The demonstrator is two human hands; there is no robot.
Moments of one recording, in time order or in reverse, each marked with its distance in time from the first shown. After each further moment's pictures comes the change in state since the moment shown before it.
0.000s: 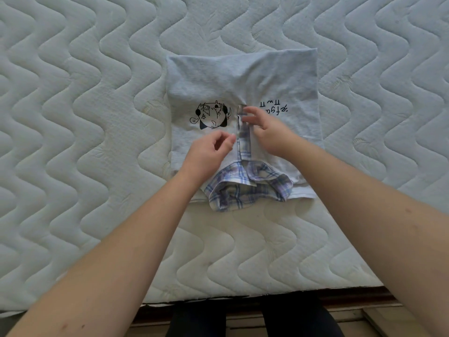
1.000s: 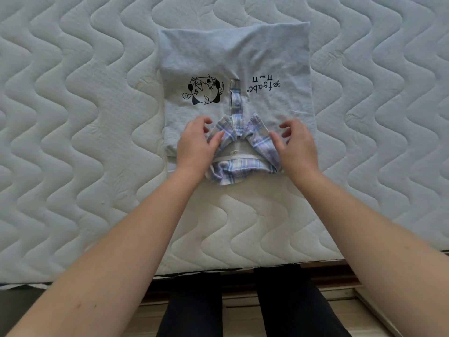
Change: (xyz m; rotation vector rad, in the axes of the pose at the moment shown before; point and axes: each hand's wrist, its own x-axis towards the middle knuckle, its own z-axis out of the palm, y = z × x) left_hand -0.034 -0.014 0.024 0.193 0.259 -0.055; right_hand -0.093 0.062 0.022 -0.181 0.581 0.076
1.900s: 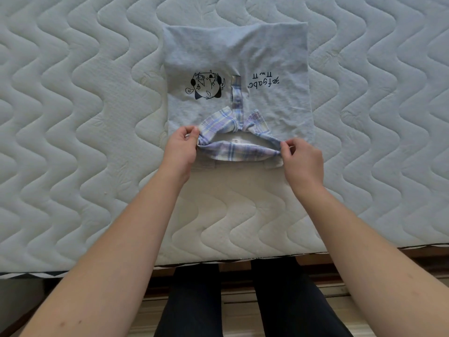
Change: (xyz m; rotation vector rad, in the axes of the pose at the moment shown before) left_hand -0.020 -0.012 -0.017 -0.613 0.013 -0.411; right_hand -0.040 0.002 -0.012 -0.097 0.045 0.167
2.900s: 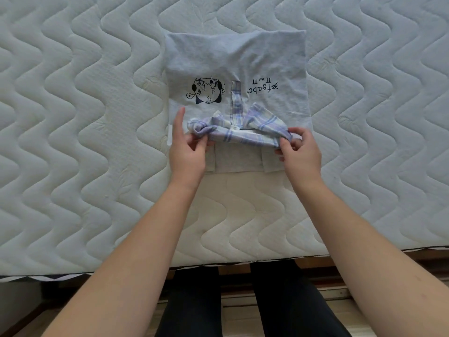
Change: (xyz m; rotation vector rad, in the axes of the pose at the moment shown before) left_hand -0.027 0.003 0.009 -0.082 0.046 0.319; right_hand 0.001 -0.019 -0.007 0.603 -0.052 0.116
